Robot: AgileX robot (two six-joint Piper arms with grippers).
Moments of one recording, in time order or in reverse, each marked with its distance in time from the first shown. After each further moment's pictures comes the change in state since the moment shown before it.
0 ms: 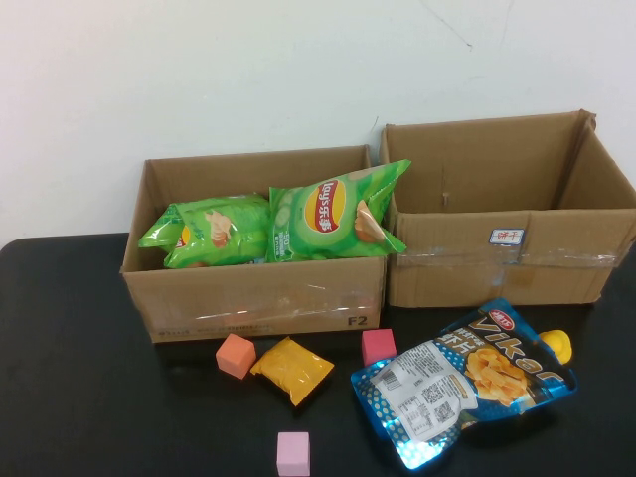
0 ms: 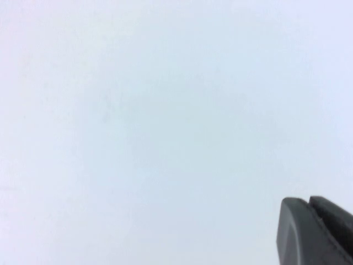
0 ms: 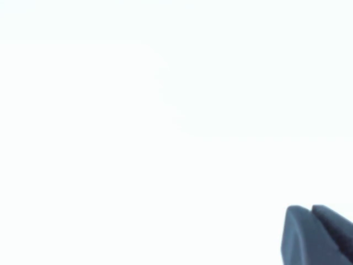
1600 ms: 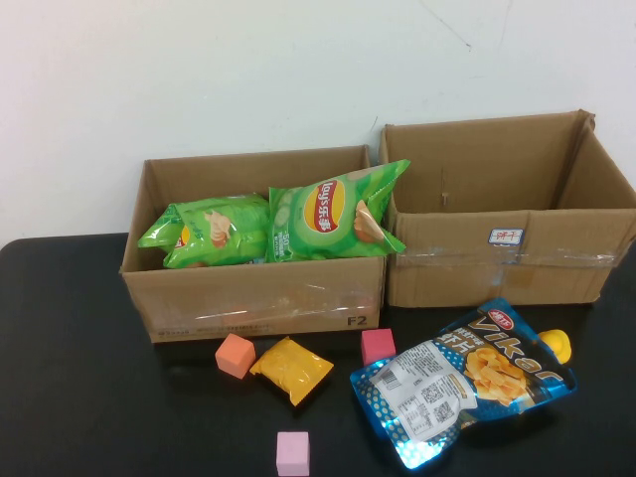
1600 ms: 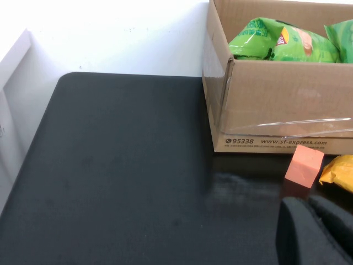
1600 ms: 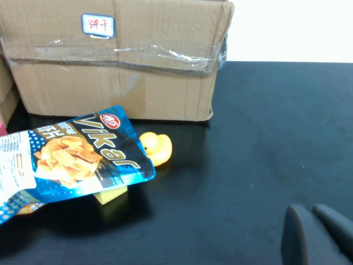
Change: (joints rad) right arm 0.000 0.005 -0.006 0.004 1.000 -0.322; left arm 0.000 0.000 -0.006 -0.013 0.816 -0.002
